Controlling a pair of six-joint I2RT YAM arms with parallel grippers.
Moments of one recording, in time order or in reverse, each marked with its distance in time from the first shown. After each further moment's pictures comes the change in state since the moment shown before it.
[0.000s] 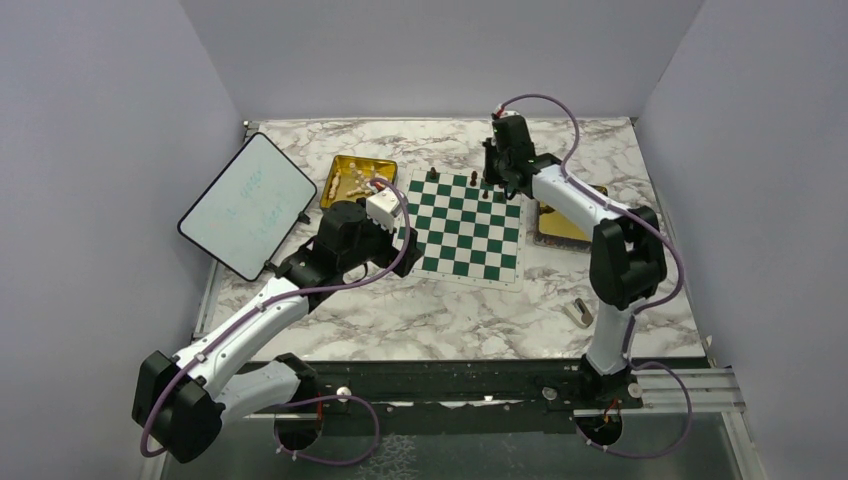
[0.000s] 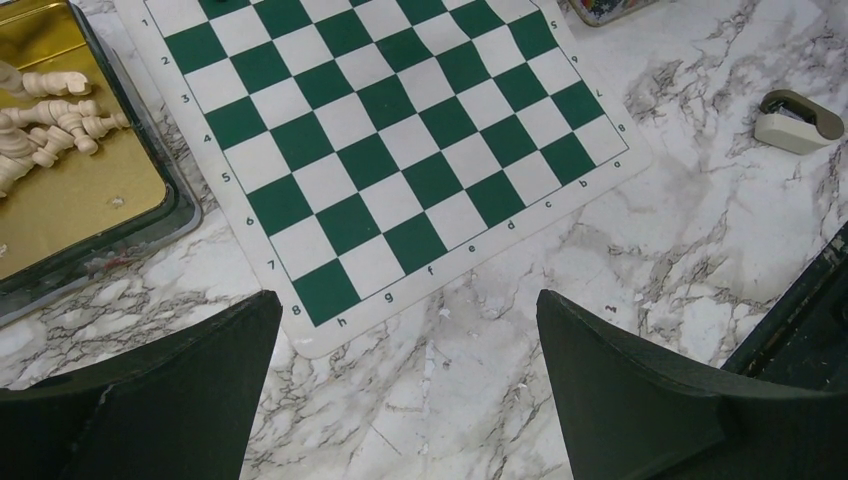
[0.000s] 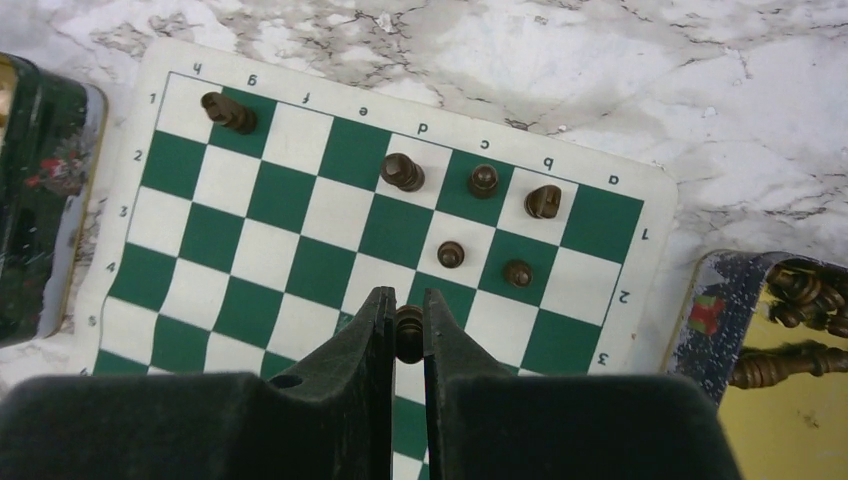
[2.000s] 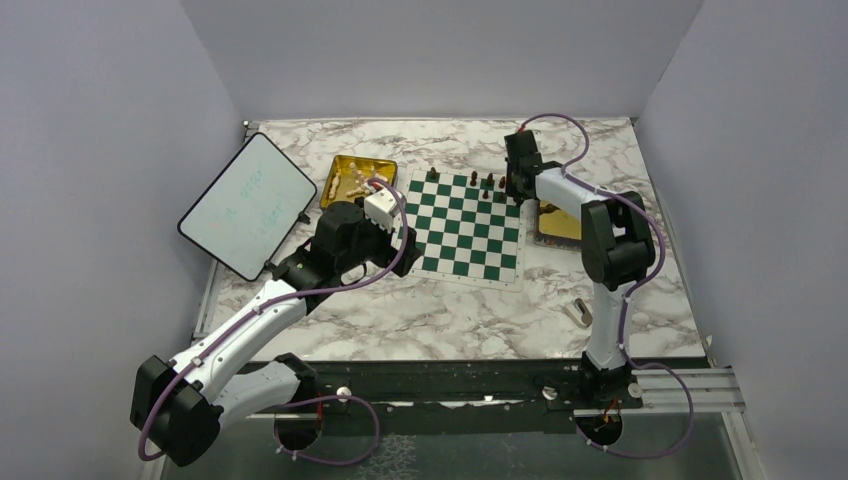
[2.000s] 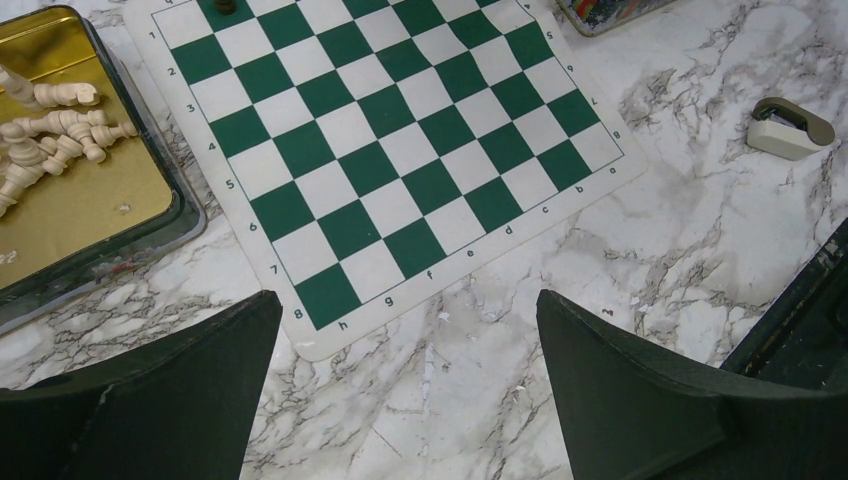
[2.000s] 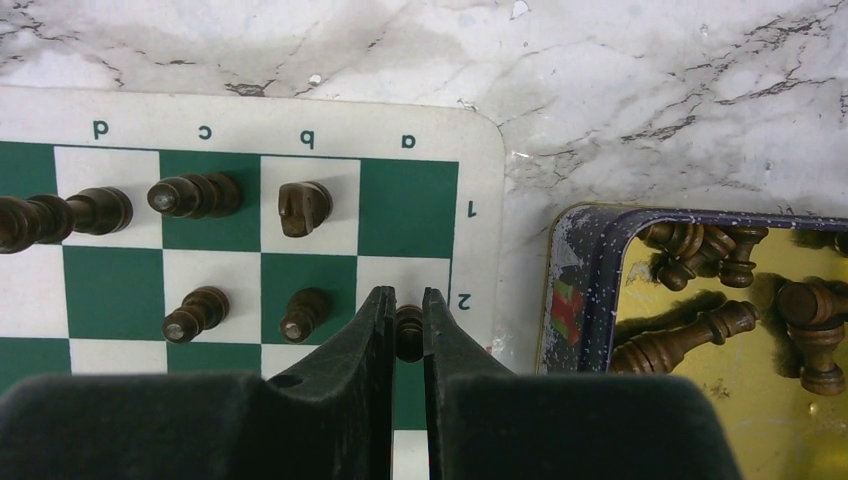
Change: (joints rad) left arm 0.000 -0.023 0.000 0.000 0.000 0.000; right arm -0.098 0.177 -0.020 0.005 0.180 0.031
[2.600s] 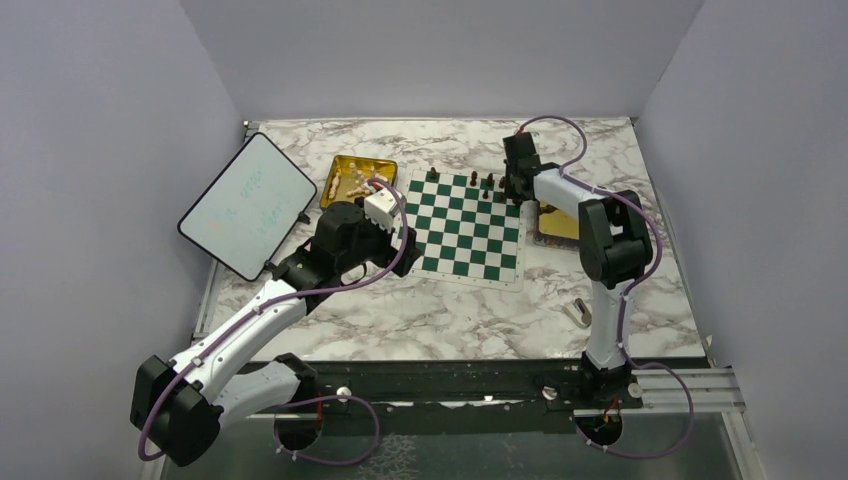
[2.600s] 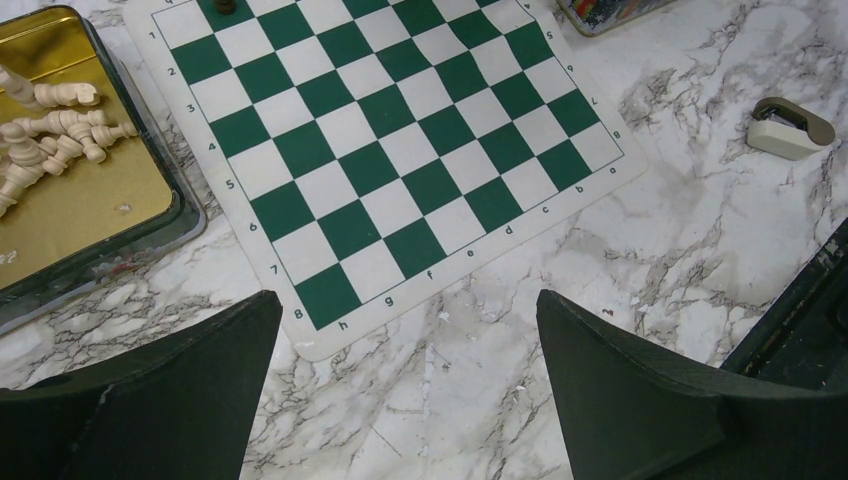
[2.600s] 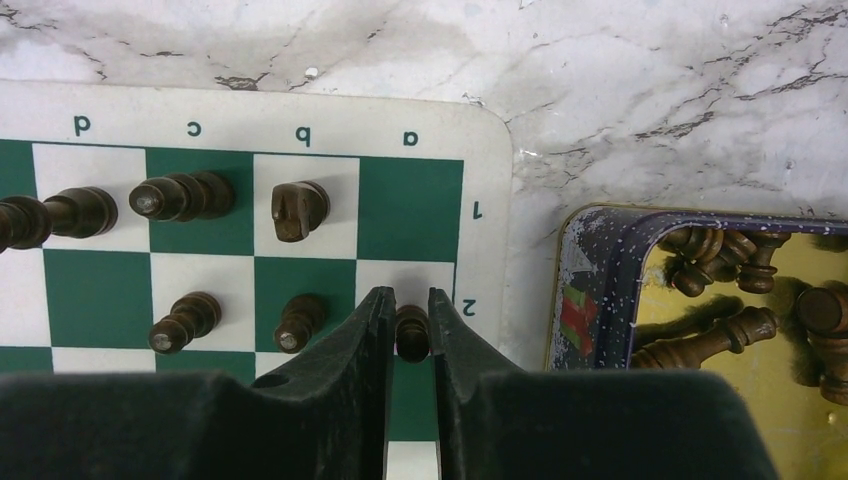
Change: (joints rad) left arm 0.000 0.000 0.000 0.000 0.000 0.000; right arm 0.000 0.021 0.000 0.011 -0.002 -0.001
